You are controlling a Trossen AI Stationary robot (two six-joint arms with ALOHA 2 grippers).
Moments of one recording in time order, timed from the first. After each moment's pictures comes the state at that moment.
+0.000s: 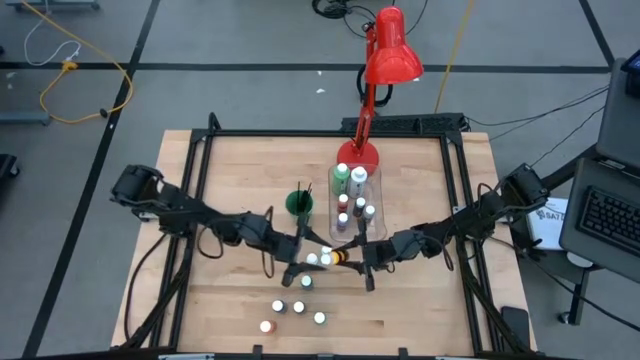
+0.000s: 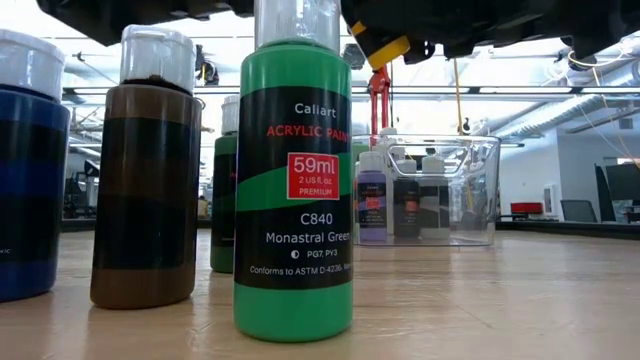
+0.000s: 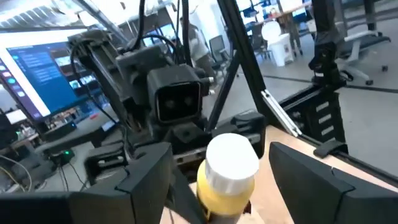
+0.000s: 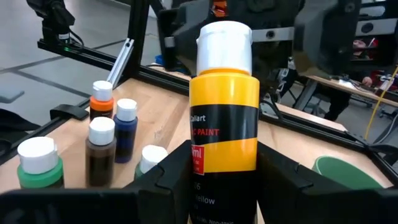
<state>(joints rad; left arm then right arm) -0.28 1.61 0.74 0.93 0.02 0.41 0.38 1.56 0.64 0.83 0.26 -0.23</state>
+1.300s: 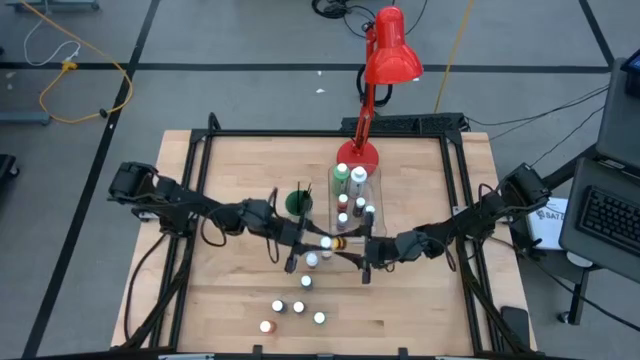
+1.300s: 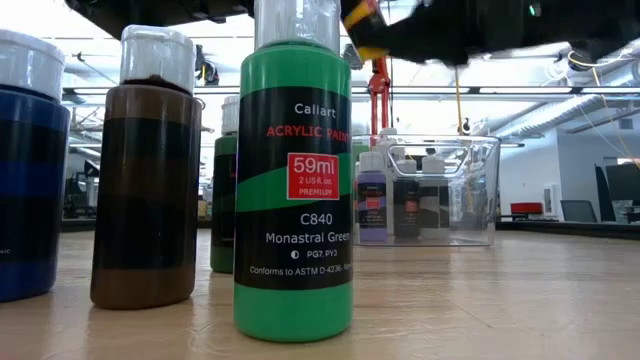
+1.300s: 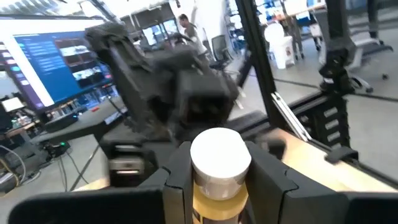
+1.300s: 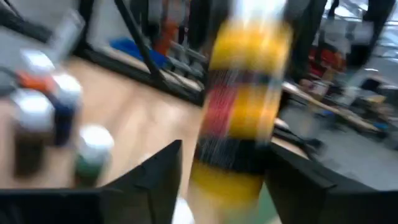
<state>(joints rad) -0.17 1.56 0.78 0.86 0.10 0.35 0.41 1.56 0.60 0.86 0.45 -0.35</state>
